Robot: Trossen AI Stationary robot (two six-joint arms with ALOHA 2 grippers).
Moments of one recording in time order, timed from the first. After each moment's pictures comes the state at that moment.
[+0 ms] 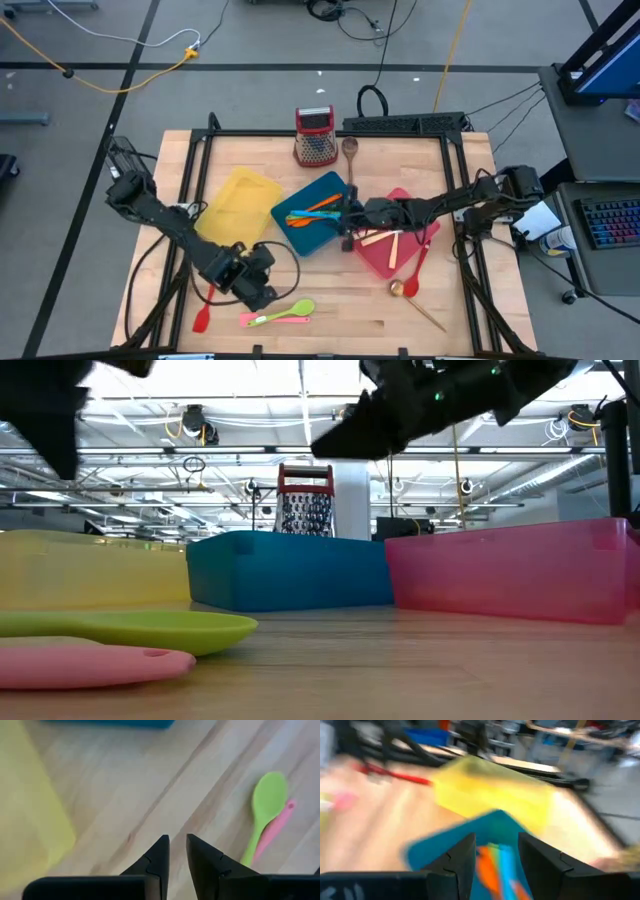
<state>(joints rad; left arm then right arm) -0.64 1.61 1.20 -0.95 -0.25 -1.29 0.11 1.58 0.81 0.49 0.20 -0.11</state>
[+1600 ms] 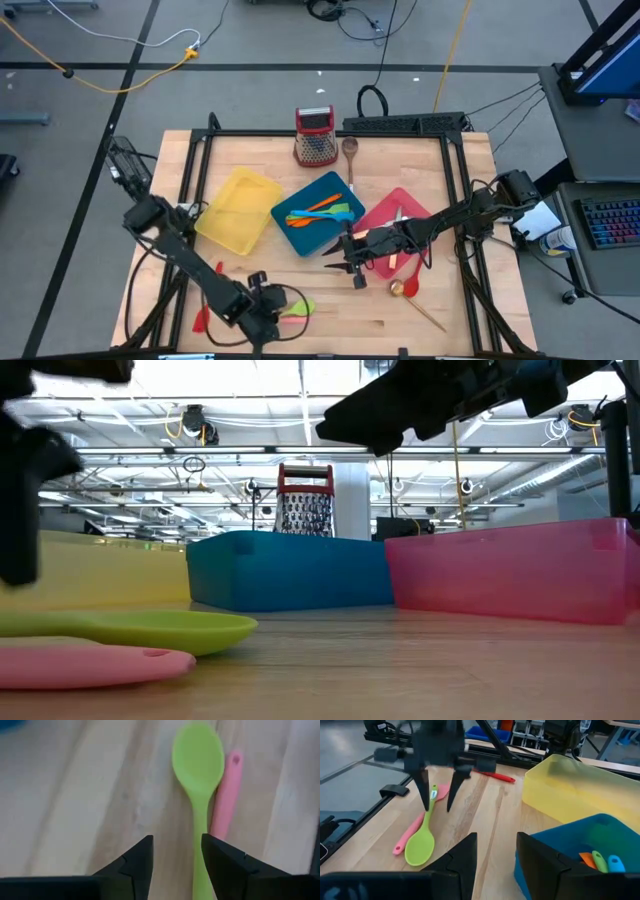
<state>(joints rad) -0.76 1.88 1.20 -0.55 -0.31 -1.01 0.30 1.64 0.81 0.51 0.08 -0.04</state>
